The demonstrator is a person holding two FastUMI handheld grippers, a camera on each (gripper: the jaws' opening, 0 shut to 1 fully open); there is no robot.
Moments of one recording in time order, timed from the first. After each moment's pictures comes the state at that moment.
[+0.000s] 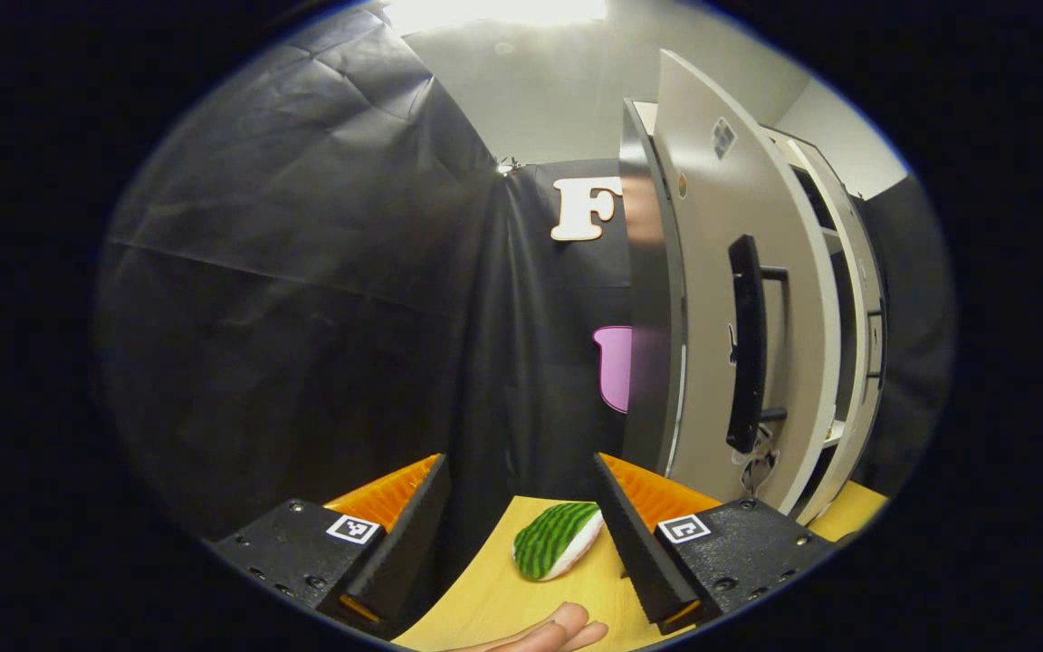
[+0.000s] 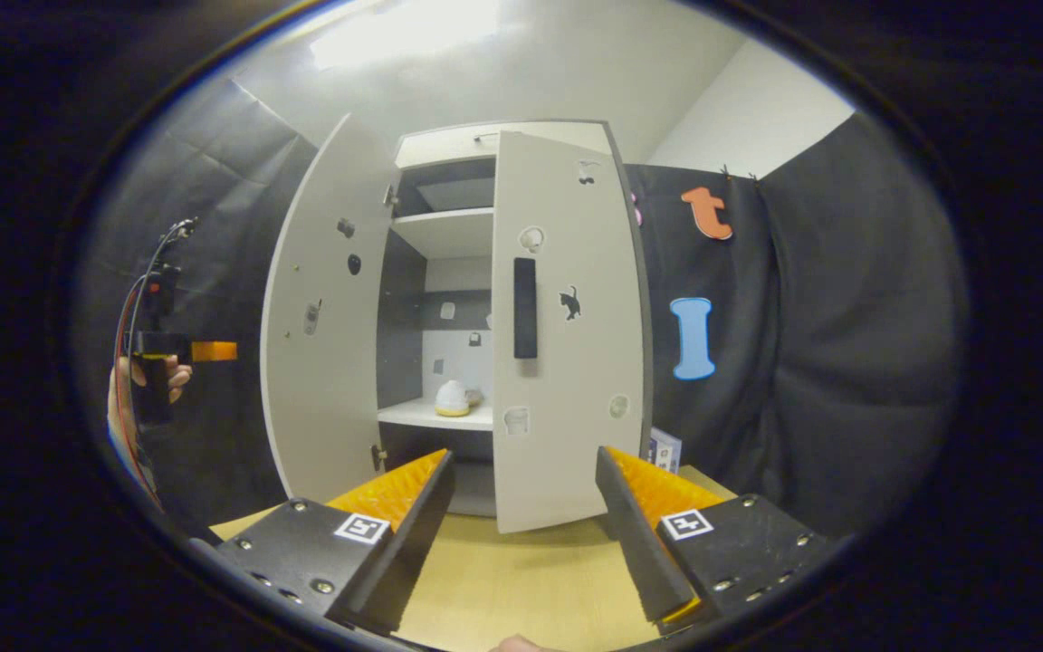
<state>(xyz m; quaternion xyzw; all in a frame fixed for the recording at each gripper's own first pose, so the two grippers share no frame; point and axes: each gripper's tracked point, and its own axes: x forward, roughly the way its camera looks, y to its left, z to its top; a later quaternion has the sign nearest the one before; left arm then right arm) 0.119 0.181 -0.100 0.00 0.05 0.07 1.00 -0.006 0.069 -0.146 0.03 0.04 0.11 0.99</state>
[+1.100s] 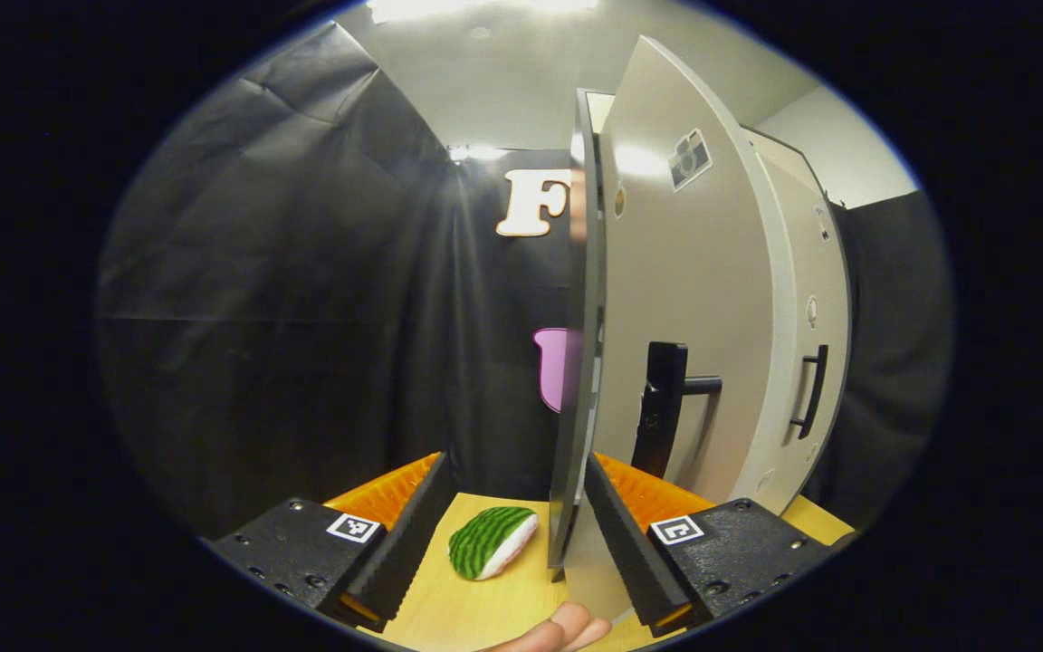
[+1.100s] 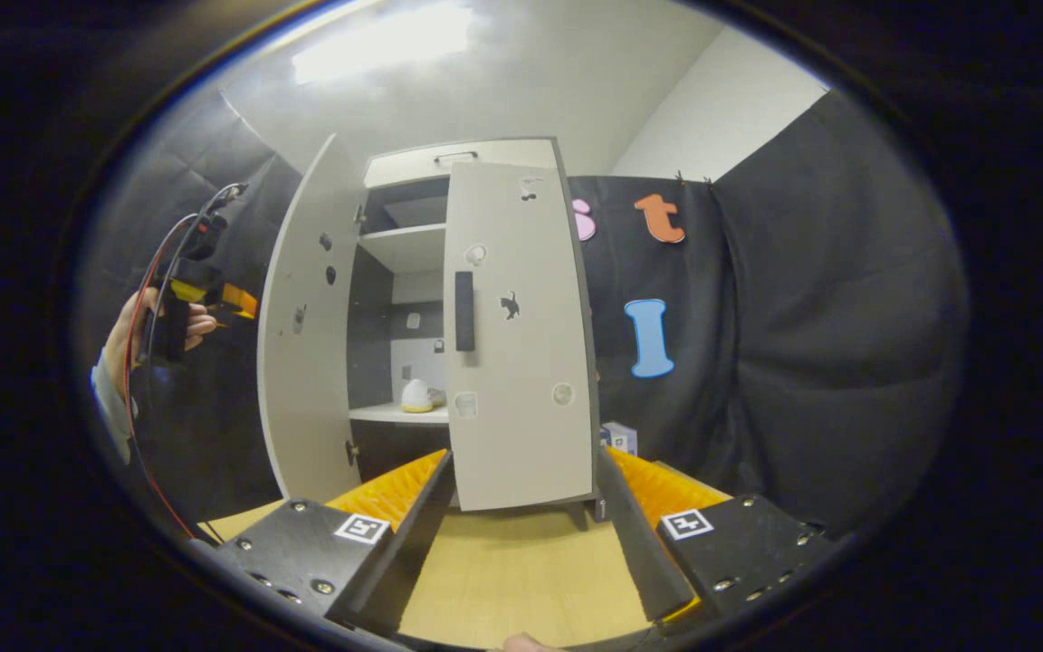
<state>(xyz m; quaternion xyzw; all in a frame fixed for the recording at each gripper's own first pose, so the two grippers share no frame) 0.155 0.104 -0.047 -0.02 0.09 0.00 1.00 -0.040 0.019 -0.163 0.05 0.02 0.08 1.00</state>
